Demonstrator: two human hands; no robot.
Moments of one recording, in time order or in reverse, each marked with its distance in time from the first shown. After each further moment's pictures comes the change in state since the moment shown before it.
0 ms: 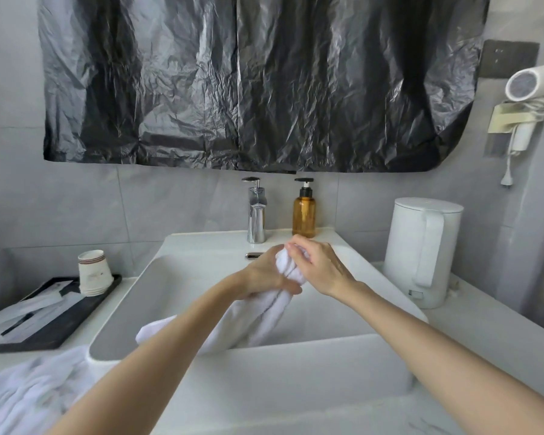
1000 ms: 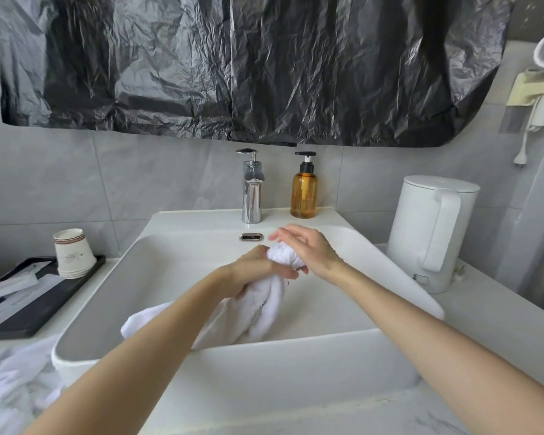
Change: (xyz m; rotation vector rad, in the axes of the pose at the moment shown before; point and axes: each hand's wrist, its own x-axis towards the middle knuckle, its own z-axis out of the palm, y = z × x) left_hand 0.029 -0.044 0.004 -0.160 -0.015 -0.287; right_hand 0.015 0.020 0.025 0.322 -0.117 0.285
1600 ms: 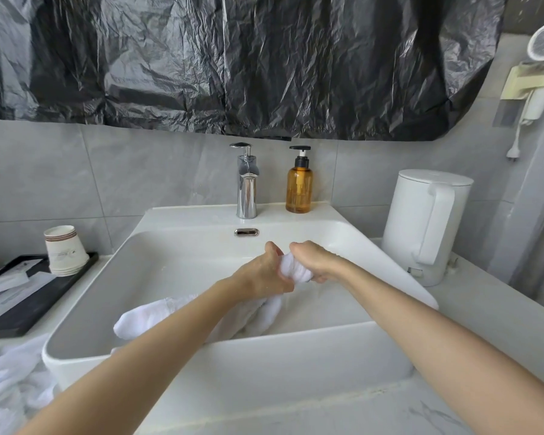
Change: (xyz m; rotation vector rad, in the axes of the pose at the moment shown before) left_hand 0.002 0.003 0.019 0.467 0.202 0.337; right_hand 0.001 0.002 0.001 -0.223 -0.139 0.602
